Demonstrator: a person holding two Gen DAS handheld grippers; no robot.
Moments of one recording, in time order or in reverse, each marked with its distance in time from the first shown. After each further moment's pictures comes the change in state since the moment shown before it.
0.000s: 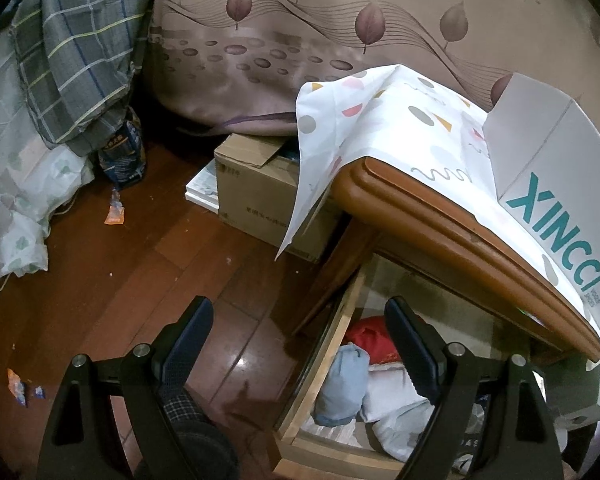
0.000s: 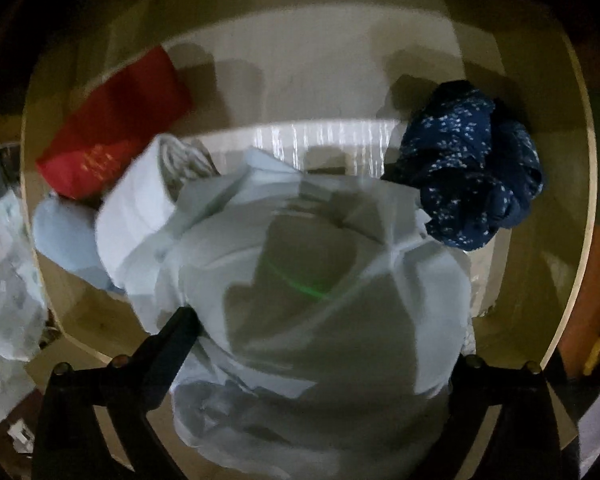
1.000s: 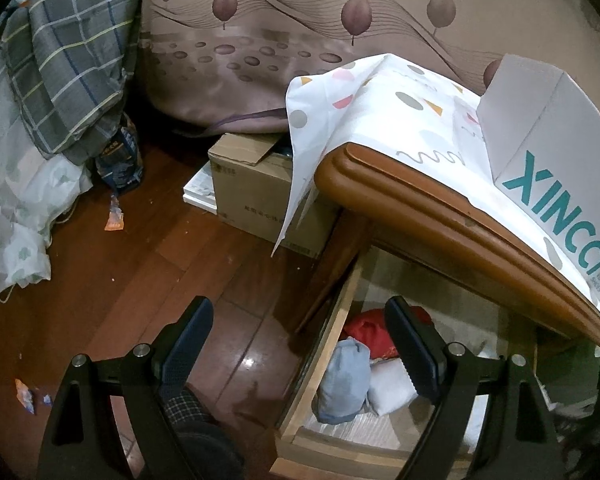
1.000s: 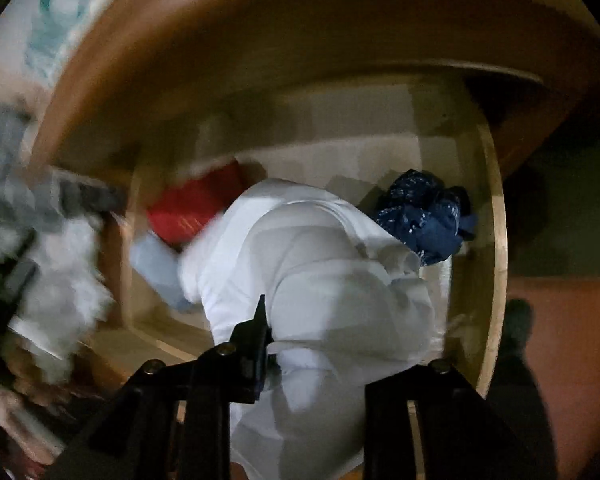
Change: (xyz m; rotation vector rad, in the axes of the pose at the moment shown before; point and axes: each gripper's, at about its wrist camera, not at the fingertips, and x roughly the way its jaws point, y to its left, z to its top) left arm 0.003 -0.011 -0.006 0.050 0.009 0.017; right arm -0.086 -0.060 -0.040 -0.073 -0.394 0.291
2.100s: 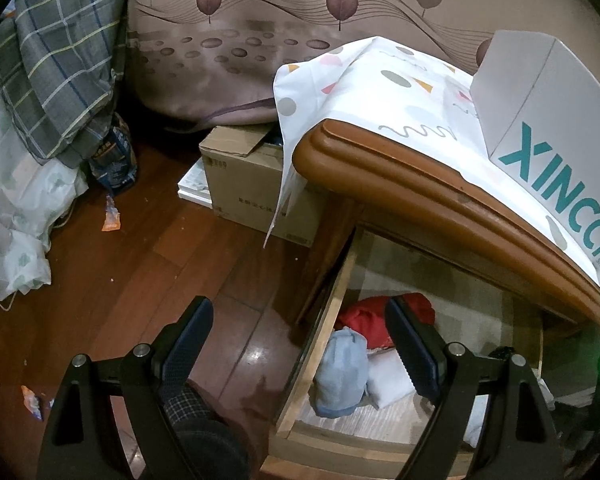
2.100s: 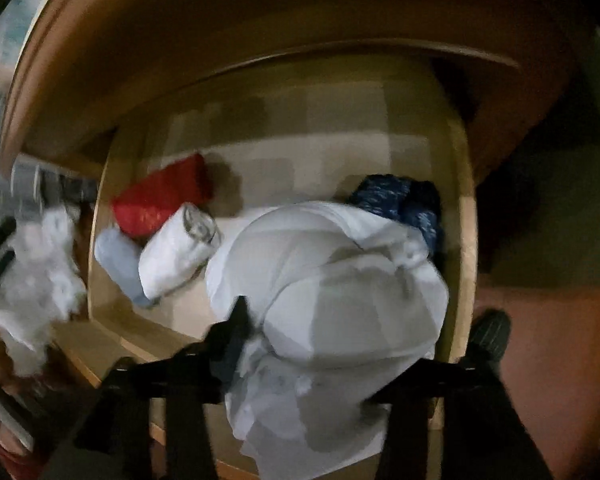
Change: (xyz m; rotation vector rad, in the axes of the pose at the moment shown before) left arm 0.007 -0.009 -0.004 0.043 0.031 0.000; right arm 0.011 -0.015 -0.008 -0.115 0.014 -0.127
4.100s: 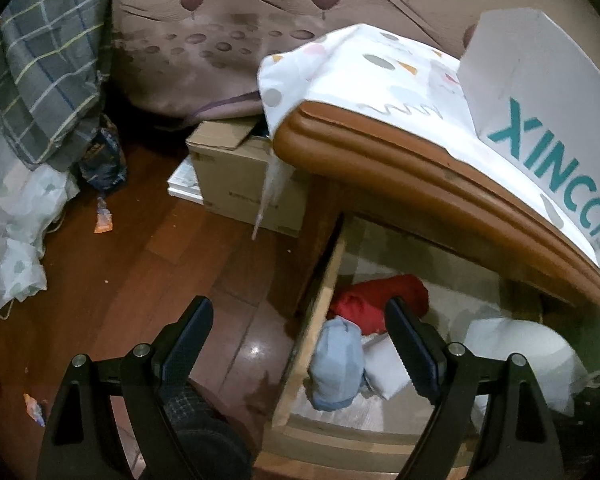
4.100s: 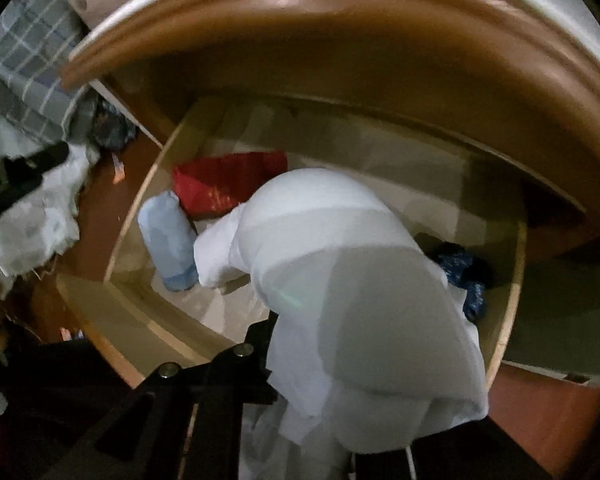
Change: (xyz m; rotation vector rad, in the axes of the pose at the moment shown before) left arm 0.008 -0.009 -0.006 0.048 0.032 -0.027; right arm -0.022 0.064 -0.007 -0.270 -0.093 -0.025
